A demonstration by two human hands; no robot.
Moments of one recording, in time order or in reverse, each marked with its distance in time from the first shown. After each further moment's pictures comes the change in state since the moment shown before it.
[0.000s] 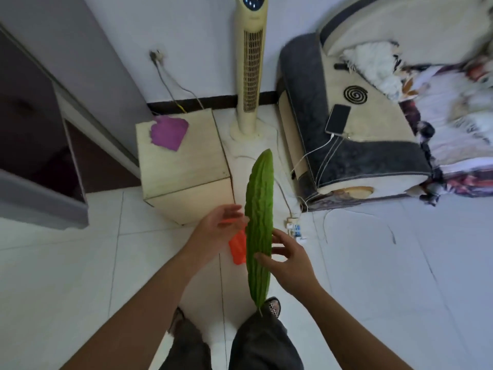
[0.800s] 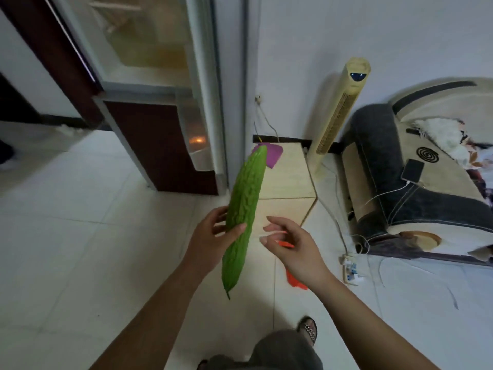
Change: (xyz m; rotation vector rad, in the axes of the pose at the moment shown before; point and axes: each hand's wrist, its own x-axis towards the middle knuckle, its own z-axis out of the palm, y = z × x) left_hand -0.237 -0.077 -0.273 -0.099 0.383 0.270; right_hand -0.132 -0.124 0.284 0.043 -0.212 -0.274
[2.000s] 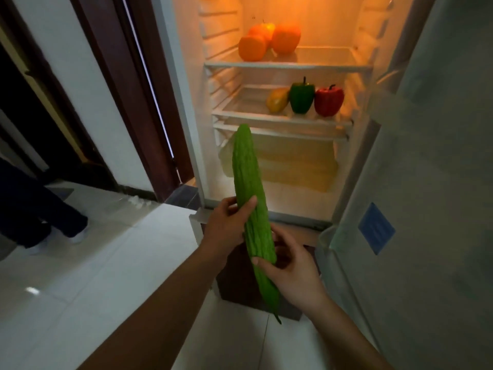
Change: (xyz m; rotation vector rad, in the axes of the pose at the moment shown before) left_hand 0.446 0.171 -0.388 -0.203 0.246 -0.017; right_hand 0.485 -0.192 0.348 -0.160 -0.095 -0.352
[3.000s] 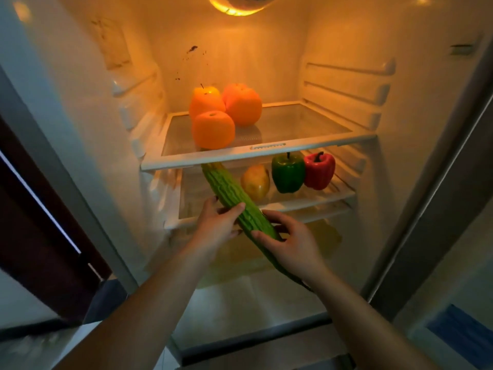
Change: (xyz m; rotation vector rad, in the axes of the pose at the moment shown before) left_hand 0.353 0.125 0.021 0.039 -0.397 -0.017; right_hand 0.328 -0.025 0.002 -0.181 0.450 0.028
